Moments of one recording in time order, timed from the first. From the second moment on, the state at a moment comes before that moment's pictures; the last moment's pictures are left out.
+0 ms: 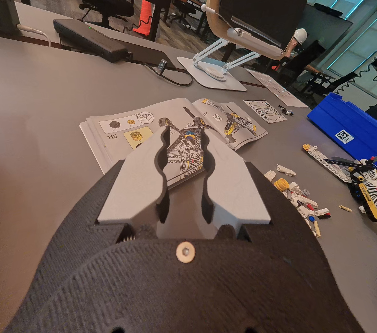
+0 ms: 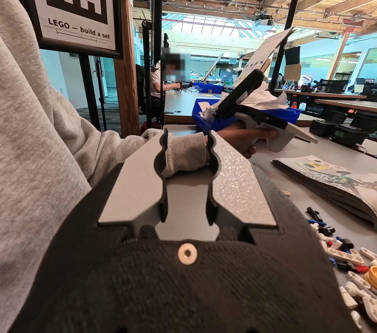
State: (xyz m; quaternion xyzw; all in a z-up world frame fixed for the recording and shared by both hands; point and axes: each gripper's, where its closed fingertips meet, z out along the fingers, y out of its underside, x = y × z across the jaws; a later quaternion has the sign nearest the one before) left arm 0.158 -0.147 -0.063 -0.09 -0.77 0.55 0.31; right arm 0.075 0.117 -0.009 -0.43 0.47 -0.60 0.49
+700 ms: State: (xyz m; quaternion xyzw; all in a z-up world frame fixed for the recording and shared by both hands) left arm 0.151 -0.142 -0.066 -0.09 -0.78 0.53 0.34; right arm 0.075 0.120 -0.008 -0.43 0.47 -0.60 0.48
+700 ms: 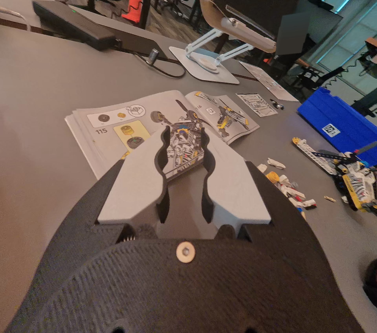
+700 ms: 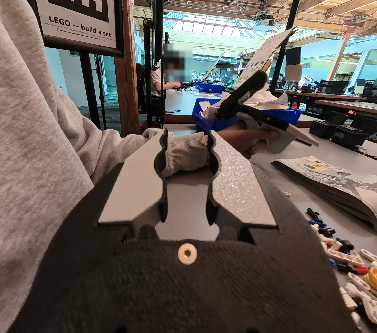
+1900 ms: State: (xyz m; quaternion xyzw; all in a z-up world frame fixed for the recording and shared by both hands) left arm -0.141 0.059 -0.081 -0.71 -0.47 0.28 0.44; right arm -0.140 0.069 -0.063 -0.31 0.69 -0.65 0.00
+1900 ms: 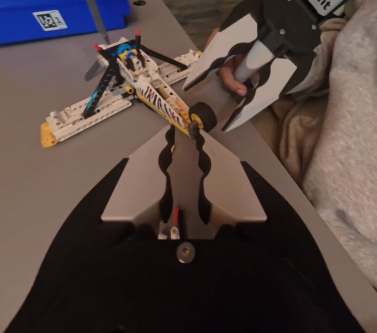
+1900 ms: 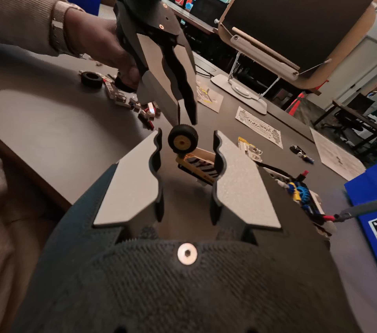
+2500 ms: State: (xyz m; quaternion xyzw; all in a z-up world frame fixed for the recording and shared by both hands) left arm -0.151 0.092 -0.085 -0.71 -0.45 0.25 0.48; right arm -0.138 0.080 -0.074 -0.35 0.71 -0.61 0.07
